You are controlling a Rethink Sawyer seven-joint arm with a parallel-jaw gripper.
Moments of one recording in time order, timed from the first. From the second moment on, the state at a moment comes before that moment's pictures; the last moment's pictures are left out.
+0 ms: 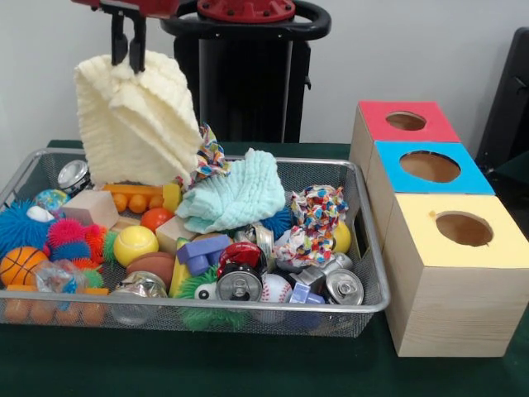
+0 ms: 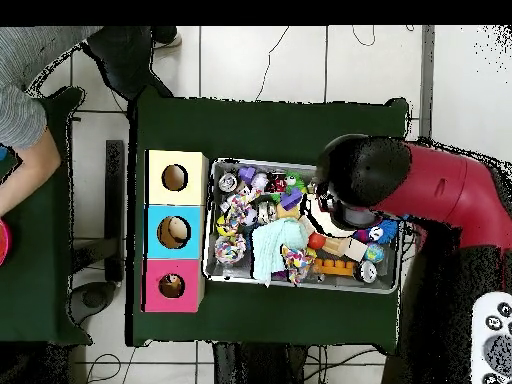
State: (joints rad) arm -0.39 -0.75 -0.01 1.28 -0.23 1.21 1.49
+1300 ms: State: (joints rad) arm -0.59 -0.48 0.15 1.24 -0.30 0.86 1.49
